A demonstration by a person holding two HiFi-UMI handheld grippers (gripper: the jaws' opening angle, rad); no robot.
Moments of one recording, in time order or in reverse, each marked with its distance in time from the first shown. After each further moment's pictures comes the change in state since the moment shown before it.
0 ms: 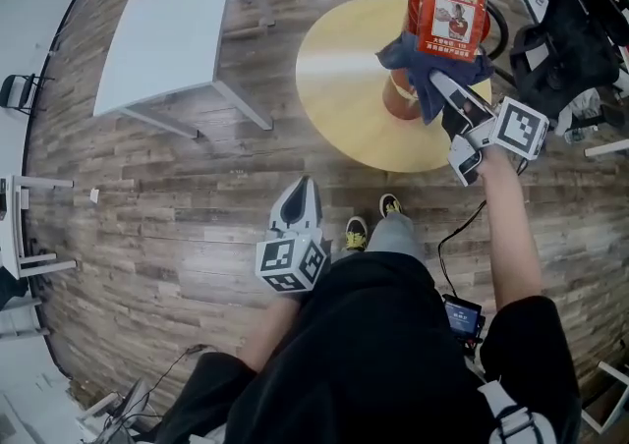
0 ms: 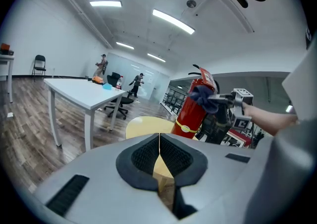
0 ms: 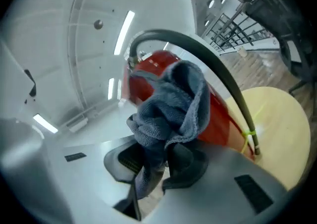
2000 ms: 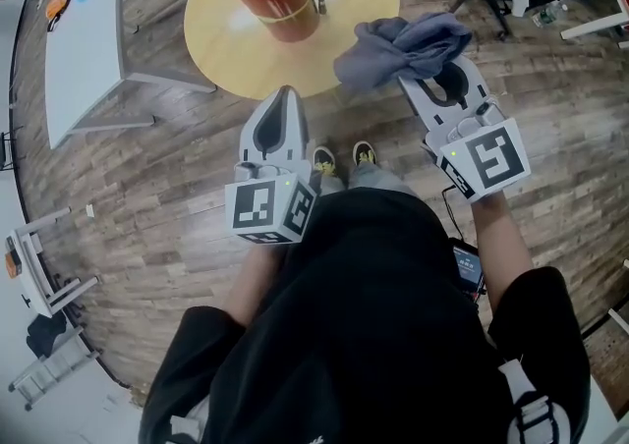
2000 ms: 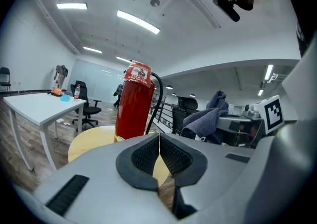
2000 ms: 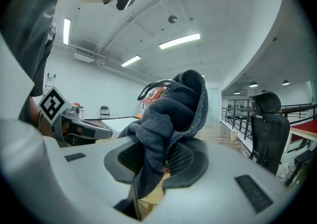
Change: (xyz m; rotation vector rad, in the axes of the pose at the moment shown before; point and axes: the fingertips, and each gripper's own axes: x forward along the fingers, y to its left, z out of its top) left arm 0.048 -0.255 -0.002 0.220 -0.036 -0.256; right arm -0.245 0.000 -0.015 -0.869 -0.014 -0.353
